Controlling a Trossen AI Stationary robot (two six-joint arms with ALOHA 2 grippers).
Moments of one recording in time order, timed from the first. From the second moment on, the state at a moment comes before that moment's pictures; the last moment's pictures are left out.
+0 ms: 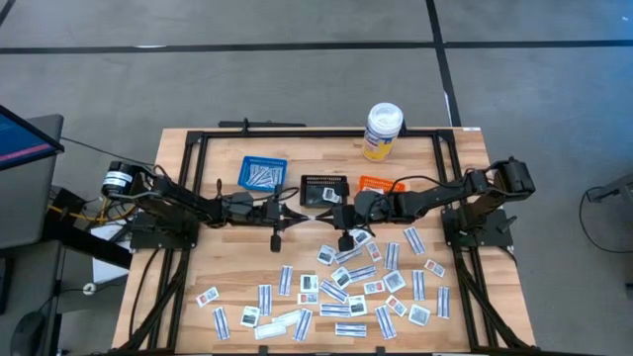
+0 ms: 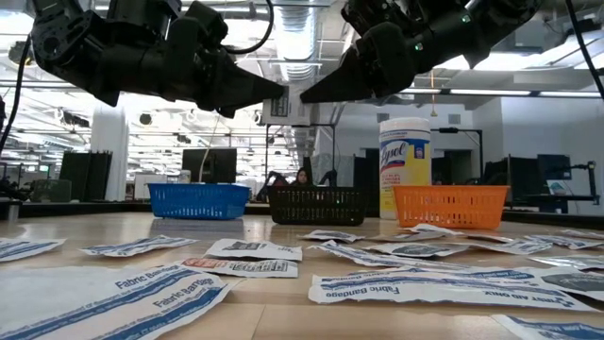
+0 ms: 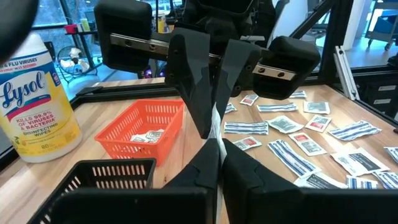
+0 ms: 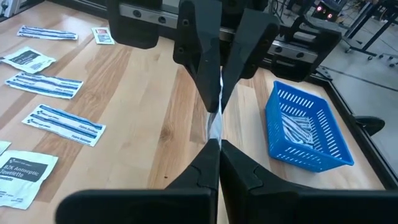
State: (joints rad) left arm -0.08 1.36 0.41 1.02 -0.06 0.12; right arm 0.10 1.59 0.82 0.38 0.13 -0.26
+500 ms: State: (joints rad) left arm -0.08 1.36 0.41 1.05 -0.06 0.09; right arm 0.08 1.59 0.82 0.39 0.13 -0.23
